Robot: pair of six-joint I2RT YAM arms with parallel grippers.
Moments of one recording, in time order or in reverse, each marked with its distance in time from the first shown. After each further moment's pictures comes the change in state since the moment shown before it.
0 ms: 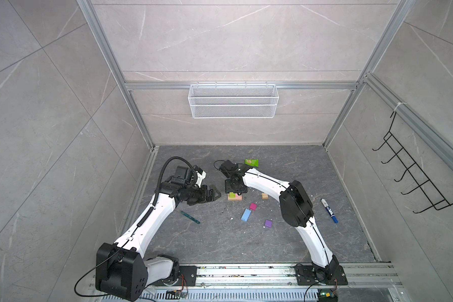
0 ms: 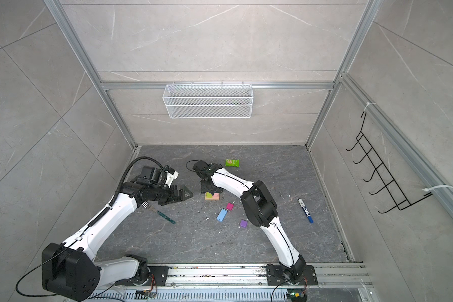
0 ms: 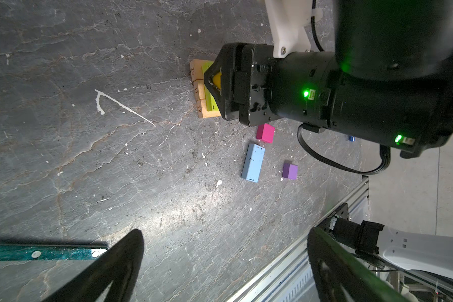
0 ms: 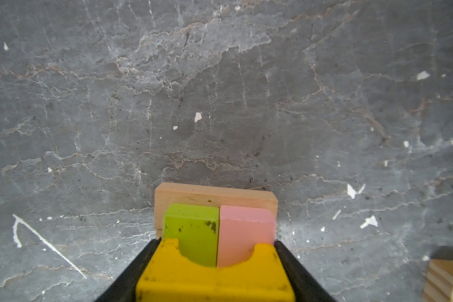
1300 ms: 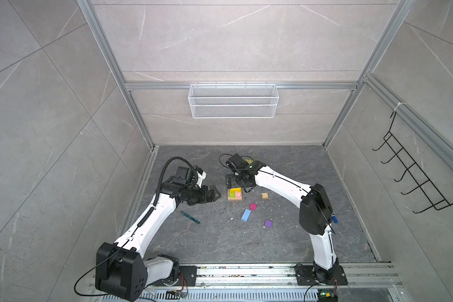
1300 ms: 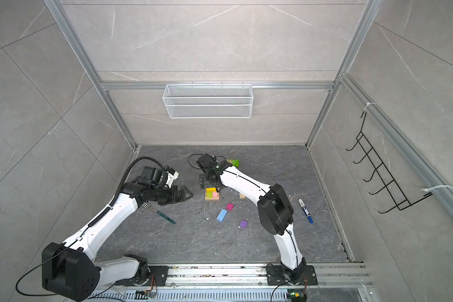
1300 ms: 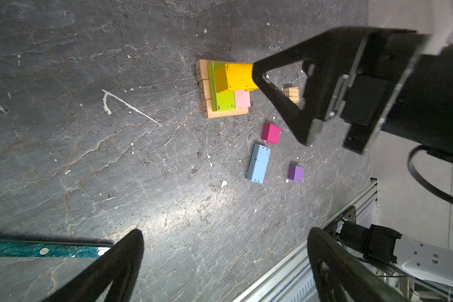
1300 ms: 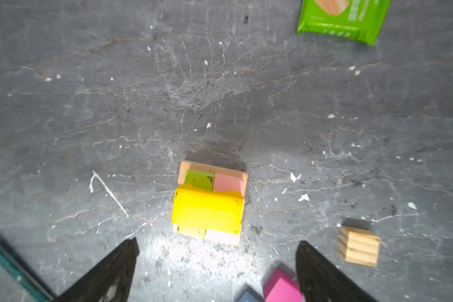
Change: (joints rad) left arm -0.027 0.003 -0.002 0.000 -0.048 -0.009; right arm 0.000 -0.288 -0.188 0.063 0.021 -0.126
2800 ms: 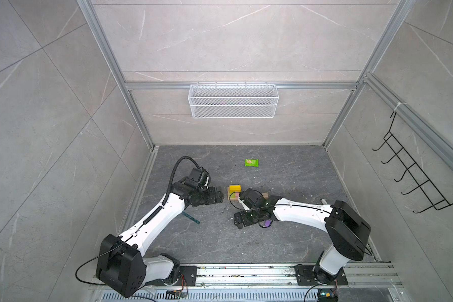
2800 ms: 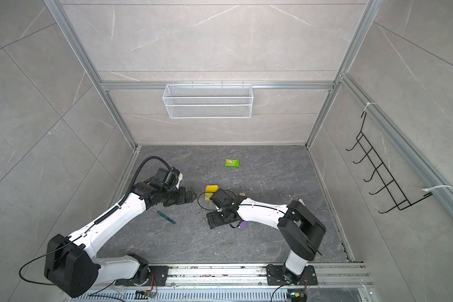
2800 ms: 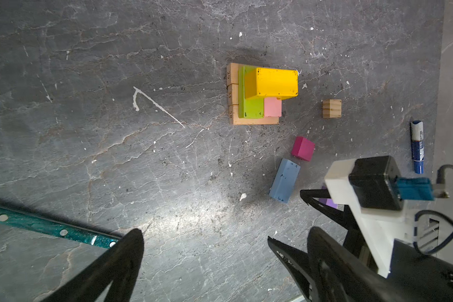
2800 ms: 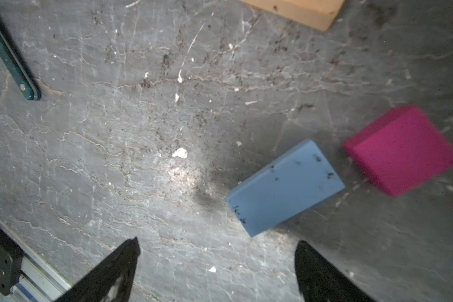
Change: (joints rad) left arm -0.161 0.037 0.024 0.006 -0.292 -0.178; right arm 0.130 -0.342 -0.770 0.384 -0.316 -0.039
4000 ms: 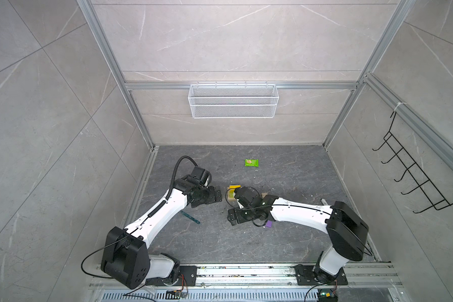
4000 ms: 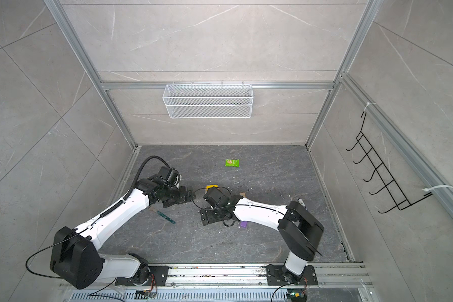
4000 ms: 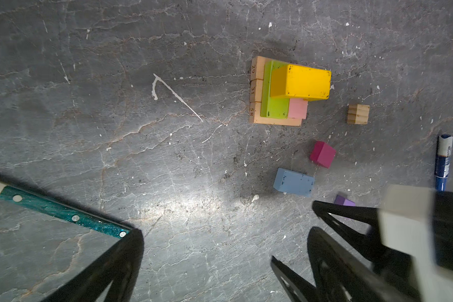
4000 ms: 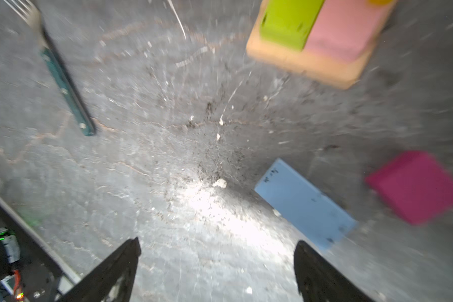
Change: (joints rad) left arm 0.005 0.073 0.032 -0.048 -0.021 -0.039; right arm 0.040 -0.045 0.071 0.013 0.086 0.064
